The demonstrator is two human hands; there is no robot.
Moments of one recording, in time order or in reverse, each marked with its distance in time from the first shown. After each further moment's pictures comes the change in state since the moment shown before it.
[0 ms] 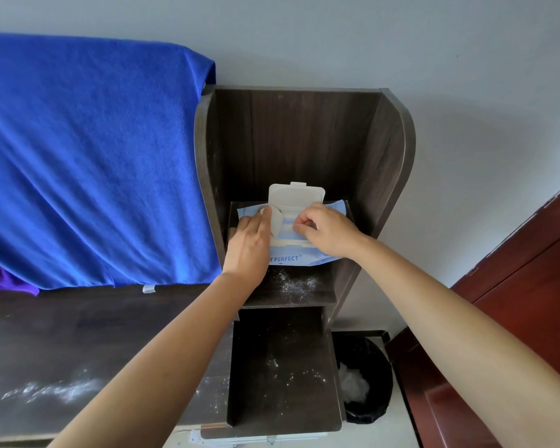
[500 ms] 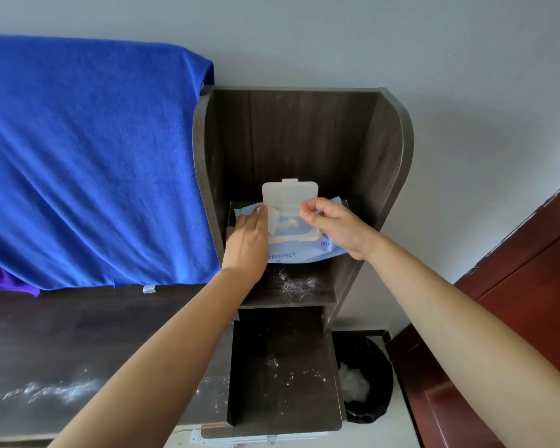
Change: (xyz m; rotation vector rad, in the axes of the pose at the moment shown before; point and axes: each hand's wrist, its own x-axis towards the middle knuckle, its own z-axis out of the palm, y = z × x) left_hand 0.008 -0.001 0.002 0.034 -0.039 -0.063; right_hand -0.015 -0.002 -0.016 0.643 -0.060 0.082
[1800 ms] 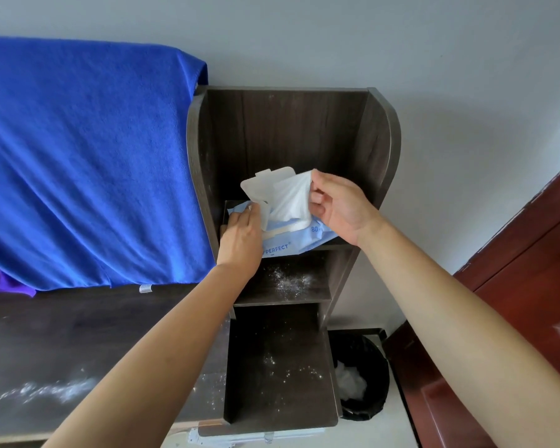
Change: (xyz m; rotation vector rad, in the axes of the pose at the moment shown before) left_hand 0.000 -0.001 -0.001 -0.014 -0.021 -0.039; right_hand -0.006 -0.037 -0.008 0.672 0.042 -0.020
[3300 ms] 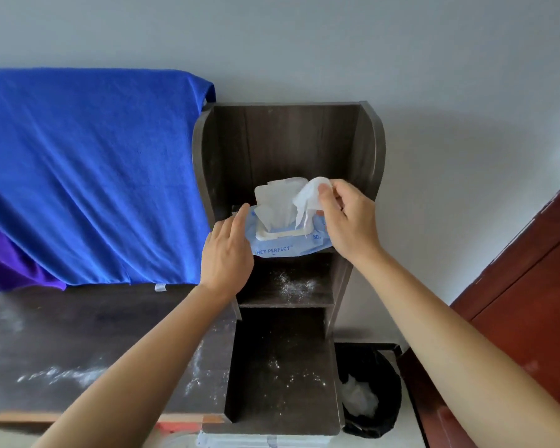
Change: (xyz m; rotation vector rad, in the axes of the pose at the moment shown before) left_hand -0.051 0.001 -0.024 -0.148 0.442 0.083; right_hand -0.060 -0.008 0.015 -0.897 0.448 -0.523
